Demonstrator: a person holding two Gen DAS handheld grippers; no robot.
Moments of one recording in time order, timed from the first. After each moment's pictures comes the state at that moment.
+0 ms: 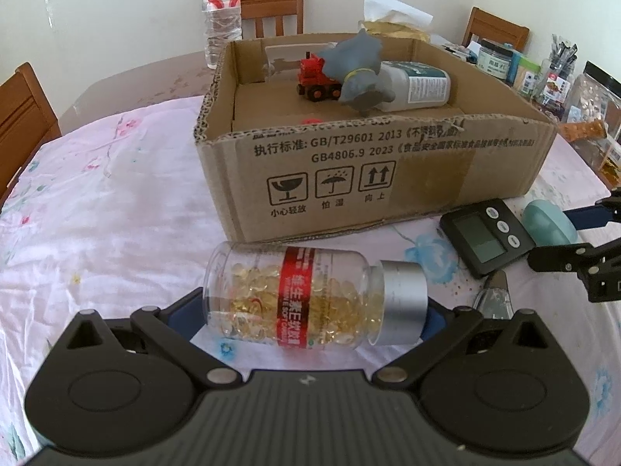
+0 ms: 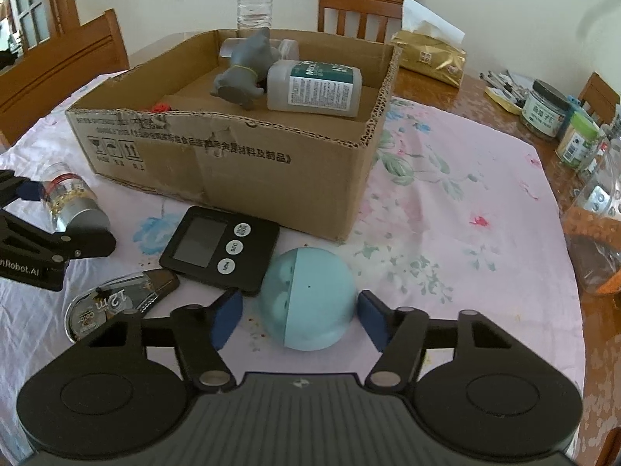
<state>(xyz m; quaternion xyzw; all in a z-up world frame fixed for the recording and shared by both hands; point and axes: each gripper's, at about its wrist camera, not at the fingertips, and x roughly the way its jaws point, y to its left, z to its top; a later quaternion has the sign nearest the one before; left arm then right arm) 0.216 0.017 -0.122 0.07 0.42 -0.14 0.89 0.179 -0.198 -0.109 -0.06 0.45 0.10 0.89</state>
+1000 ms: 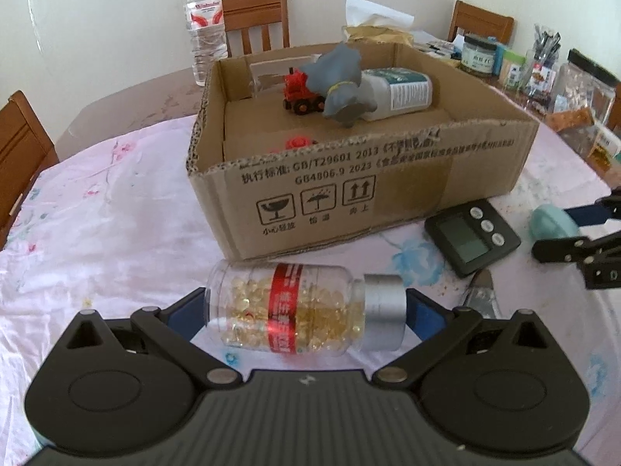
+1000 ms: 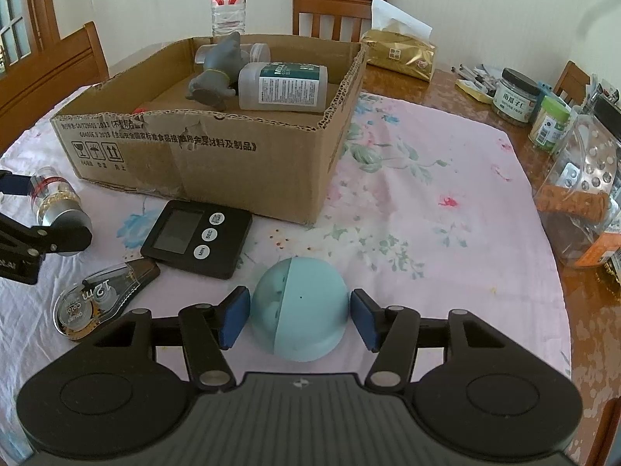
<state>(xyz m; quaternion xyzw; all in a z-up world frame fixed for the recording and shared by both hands) 0.211 0.015 -0.106 0.09 0.41 -0.16 0.90 0.166 -0.212 -0.110 -0.04 0.44 0.06 0.90</state>
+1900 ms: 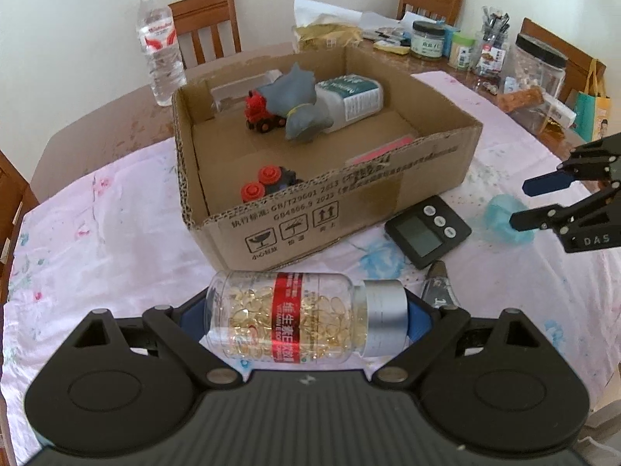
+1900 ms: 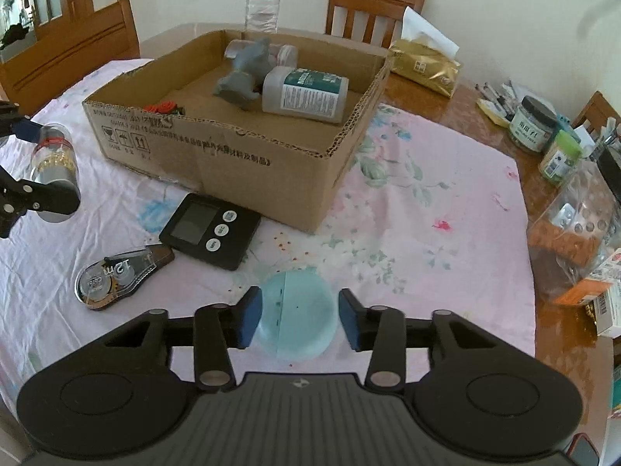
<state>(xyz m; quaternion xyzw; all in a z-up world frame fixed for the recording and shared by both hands) 0.209 0.020 -0.061 0.14 0.43 -0.23 0.86 0.164 -0.216 -0.080 -0.09 0.46 0.10 0.88</state>
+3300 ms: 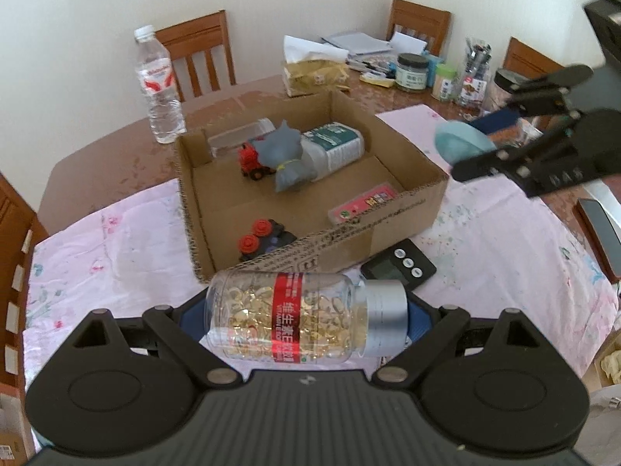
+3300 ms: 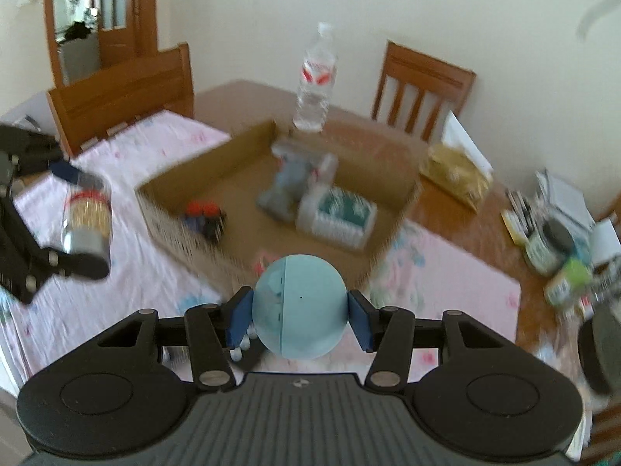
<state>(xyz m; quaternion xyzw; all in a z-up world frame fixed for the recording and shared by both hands) 0.202 0.018 -0.006 0.14 0.41 -0.24 0.87 0.209 -0.197 0.011 -0.14 0.38 0.20 0.89</state>
